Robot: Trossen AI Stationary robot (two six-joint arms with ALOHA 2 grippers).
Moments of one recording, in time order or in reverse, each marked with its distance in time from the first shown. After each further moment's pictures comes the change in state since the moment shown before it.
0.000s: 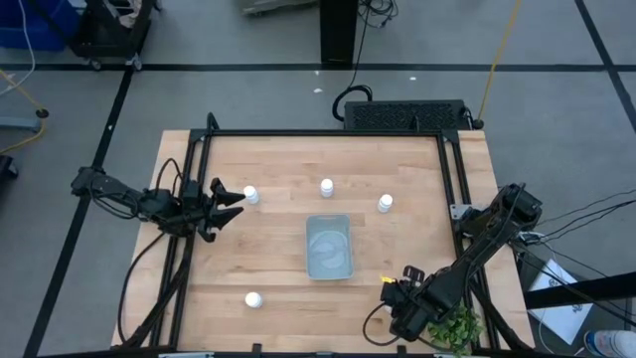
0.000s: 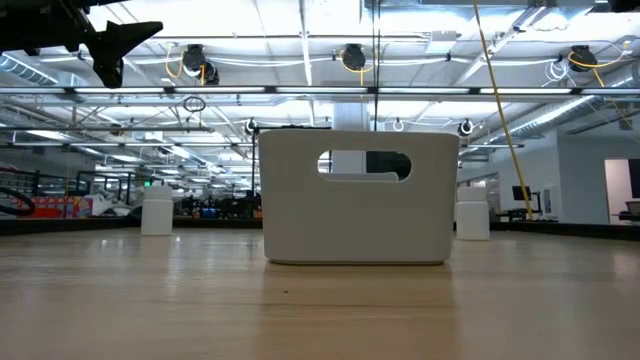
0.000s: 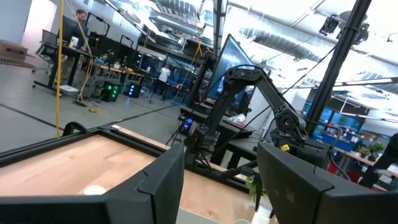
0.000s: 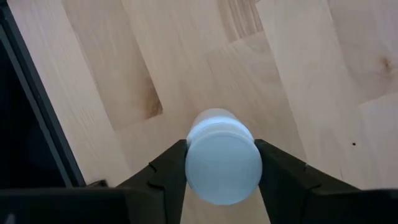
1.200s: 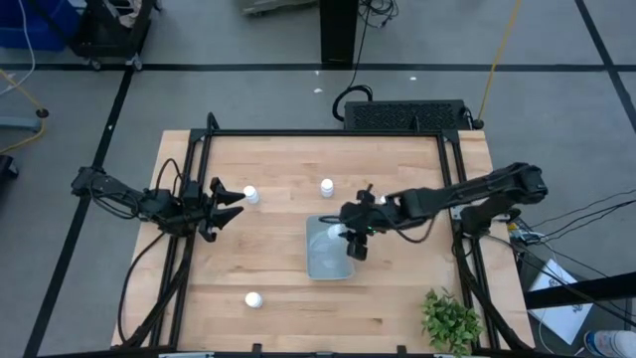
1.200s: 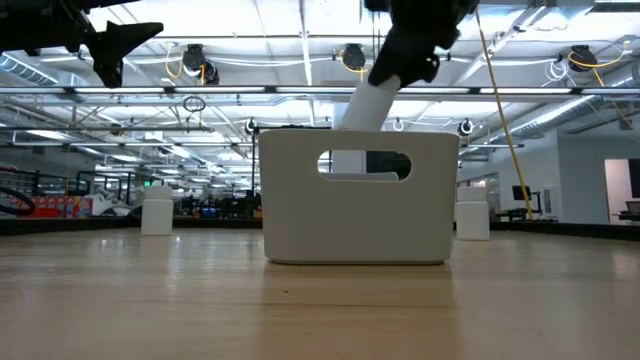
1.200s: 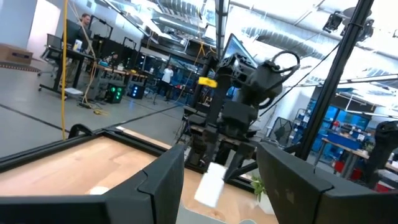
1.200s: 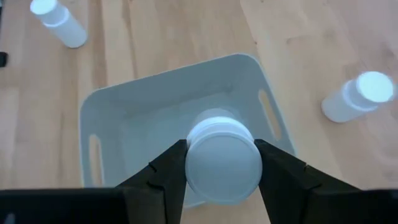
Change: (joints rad) left arm -0.001 0.000 0.000 -0.002 -0.012 0.029; right arm -0.642 -0.176 0.040 0.266 -0.004 -0.820
